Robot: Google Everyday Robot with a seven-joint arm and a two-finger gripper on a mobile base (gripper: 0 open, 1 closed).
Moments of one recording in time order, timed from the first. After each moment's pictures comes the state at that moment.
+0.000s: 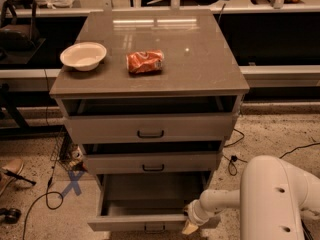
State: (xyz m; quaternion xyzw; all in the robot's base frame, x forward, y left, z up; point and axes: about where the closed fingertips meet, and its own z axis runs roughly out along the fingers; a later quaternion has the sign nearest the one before) arm 0.472 -0.119 0.162 -0.66 0.72 0.14 0.15
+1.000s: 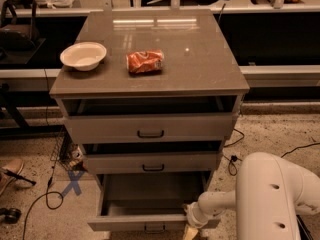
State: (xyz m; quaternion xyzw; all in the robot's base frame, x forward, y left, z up) arm 0.458 -0.117 0.161 -0.67 0.72 0.14 0.14
